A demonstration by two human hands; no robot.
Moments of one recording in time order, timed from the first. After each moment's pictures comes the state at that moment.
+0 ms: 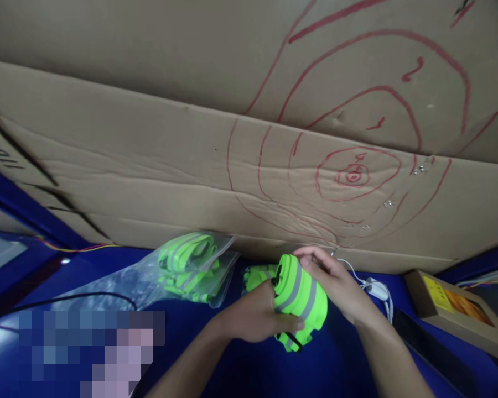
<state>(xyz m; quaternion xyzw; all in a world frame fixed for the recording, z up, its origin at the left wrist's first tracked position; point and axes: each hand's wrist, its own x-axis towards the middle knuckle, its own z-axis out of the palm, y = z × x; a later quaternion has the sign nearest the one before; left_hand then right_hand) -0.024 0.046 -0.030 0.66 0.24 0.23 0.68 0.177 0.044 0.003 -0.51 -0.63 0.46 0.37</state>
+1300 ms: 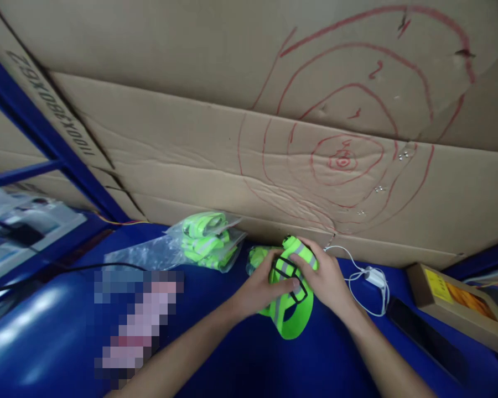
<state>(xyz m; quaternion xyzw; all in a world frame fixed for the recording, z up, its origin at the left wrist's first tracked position) -0.005 -0.002 -0.055 0.56 0.39 0.42 0.60 0.181 0.017 -0.033 -0.55 -0.70 0.25 0.38</state>
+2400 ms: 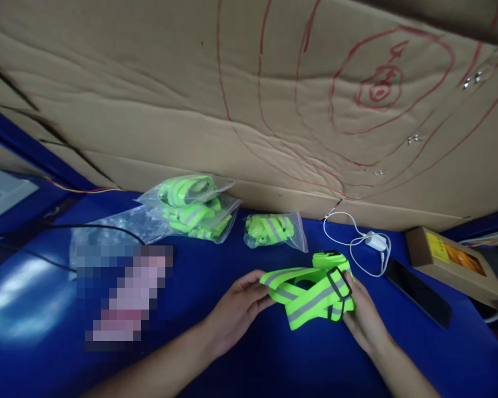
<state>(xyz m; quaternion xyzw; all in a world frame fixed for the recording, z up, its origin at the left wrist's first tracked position) -0.027 -0.064 -0.118 0.17 0.34 0.42 0.83 0.234 -0.084 -0.119 -0.57 -0.20 0.61 0.51</state>
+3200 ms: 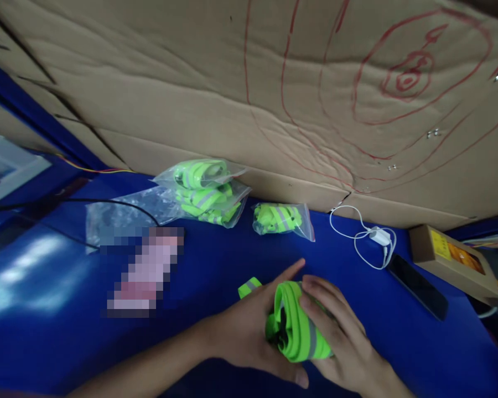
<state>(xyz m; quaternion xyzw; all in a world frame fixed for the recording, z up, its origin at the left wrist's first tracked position) -0.042 -0.084 -0.076 0.62 0.21 0.29 0.69 0.186 -0.121 -0.069 -0.32 -0.89 0.08 0.32</state>
